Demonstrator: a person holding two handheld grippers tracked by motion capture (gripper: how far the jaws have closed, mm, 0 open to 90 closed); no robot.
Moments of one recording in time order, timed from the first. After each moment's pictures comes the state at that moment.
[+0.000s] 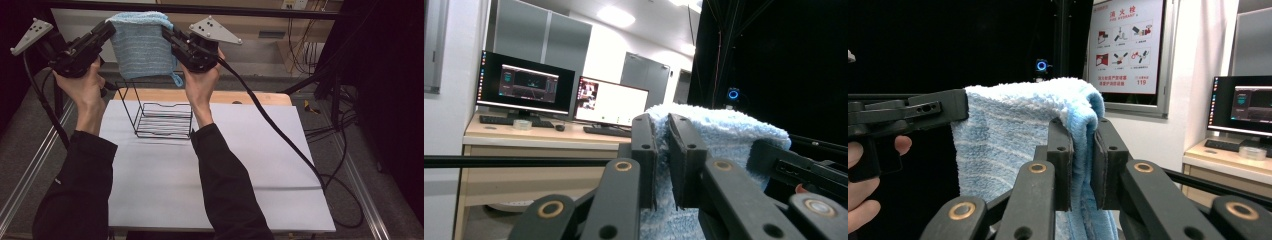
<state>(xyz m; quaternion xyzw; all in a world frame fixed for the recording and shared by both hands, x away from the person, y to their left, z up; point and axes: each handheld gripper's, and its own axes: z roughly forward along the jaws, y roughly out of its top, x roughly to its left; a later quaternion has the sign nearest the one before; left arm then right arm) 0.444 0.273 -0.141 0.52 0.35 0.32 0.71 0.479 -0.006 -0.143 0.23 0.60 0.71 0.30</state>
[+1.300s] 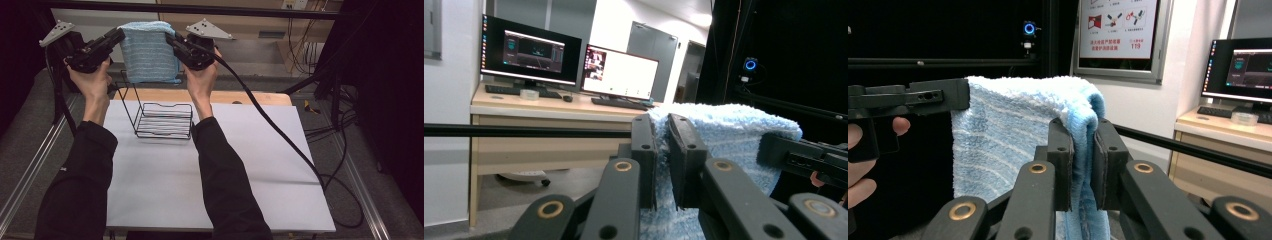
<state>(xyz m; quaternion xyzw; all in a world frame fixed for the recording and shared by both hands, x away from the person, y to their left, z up) 0.497 0.281 -0.170 0.56 0.38 0.30 0.68 0.524 -0.001 -0.169 0.26 0.64 0.67 0.29</state>
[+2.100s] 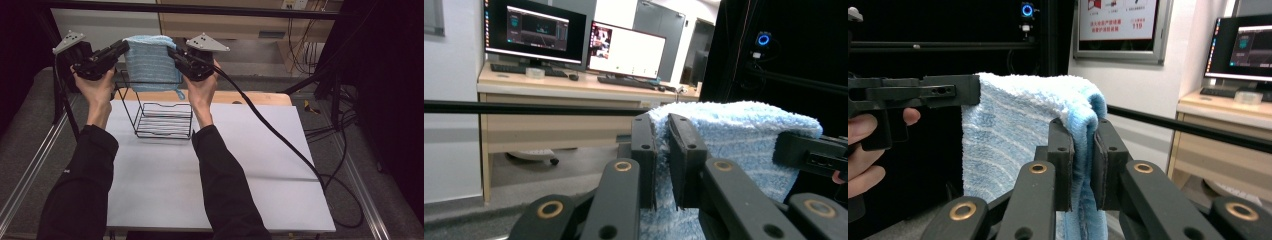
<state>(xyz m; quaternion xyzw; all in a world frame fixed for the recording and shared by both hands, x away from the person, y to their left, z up) 0.504 0.282 -0.195 0.58 0.40 0.29 0.64 0.524 0.000 -0.199 0.27 0.65 0.65 0.27</state>
